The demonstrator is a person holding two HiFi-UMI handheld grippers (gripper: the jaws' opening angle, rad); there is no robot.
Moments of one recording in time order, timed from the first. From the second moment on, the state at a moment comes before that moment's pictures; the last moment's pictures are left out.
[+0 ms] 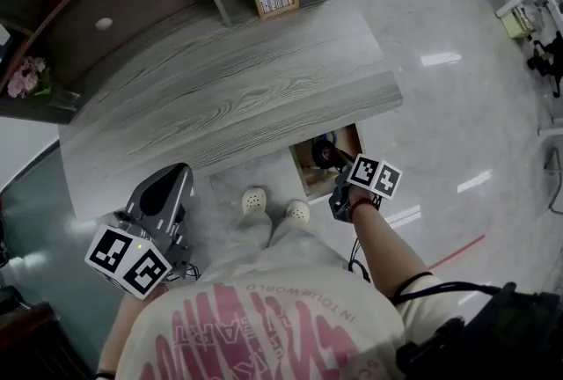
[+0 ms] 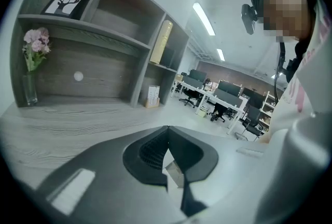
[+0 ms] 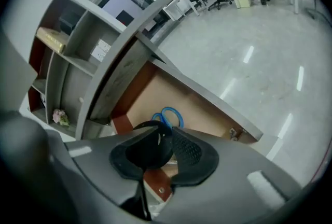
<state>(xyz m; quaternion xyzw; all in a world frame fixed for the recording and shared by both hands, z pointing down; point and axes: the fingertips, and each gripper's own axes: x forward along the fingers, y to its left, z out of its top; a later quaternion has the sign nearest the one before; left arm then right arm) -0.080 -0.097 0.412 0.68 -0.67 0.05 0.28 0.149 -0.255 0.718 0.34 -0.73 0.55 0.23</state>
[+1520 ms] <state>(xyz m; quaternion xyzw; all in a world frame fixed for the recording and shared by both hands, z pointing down) -0.116 -0.113 0.318 0.76 -0.63 -0.06 0.17 0.113 -0.272 0.372 0.24 -0.93 0.28 -0.04</state>
